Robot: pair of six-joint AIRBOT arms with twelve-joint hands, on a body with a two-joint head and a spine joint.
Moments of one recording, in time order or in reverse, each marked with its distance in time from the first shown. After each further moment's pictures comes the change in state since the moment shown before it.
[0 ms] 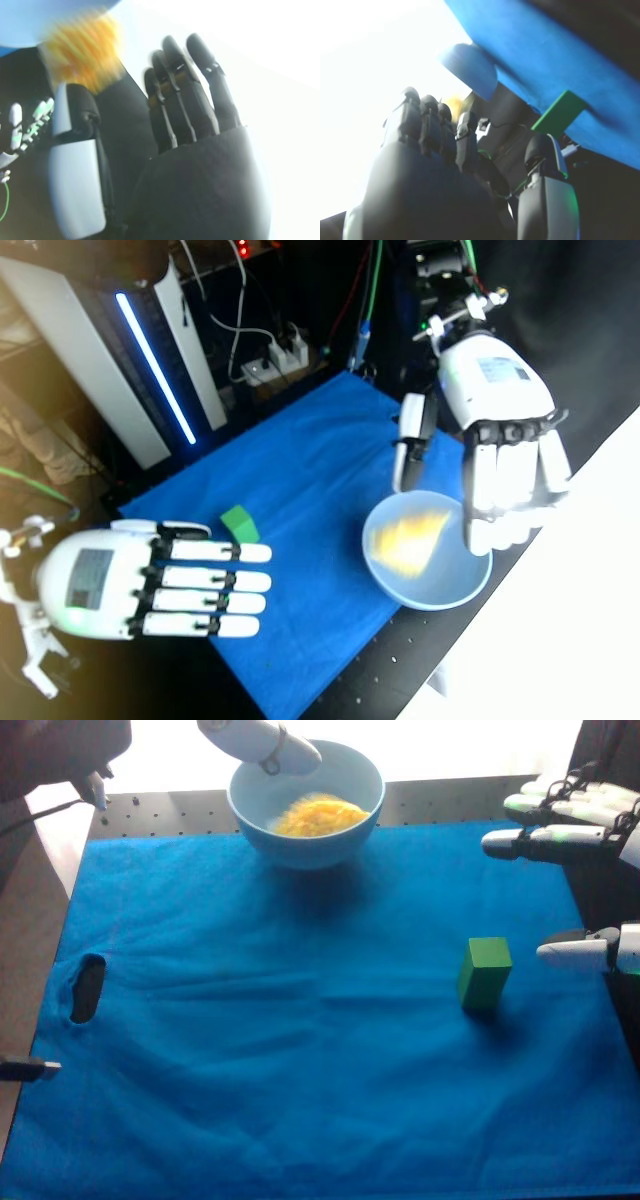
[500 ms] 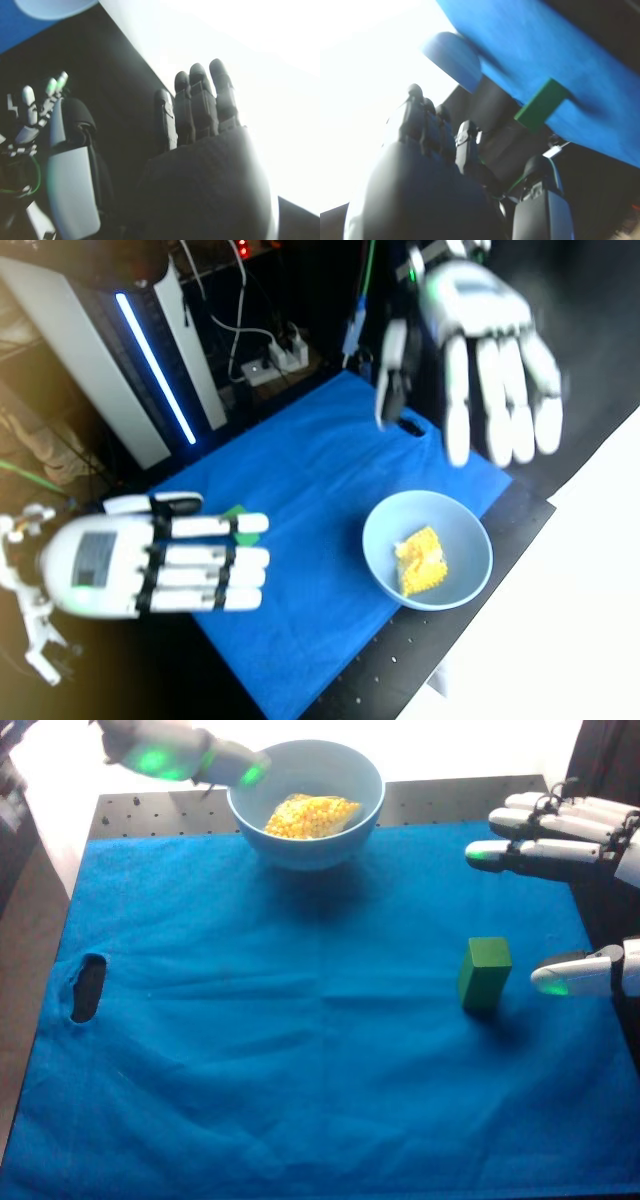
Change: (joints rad) left arm 0.127 0.364 -0.372 0.143 -0.288 -0.132; right arm 0.014 0.036 -0.049 -0.092 0.015 0.001
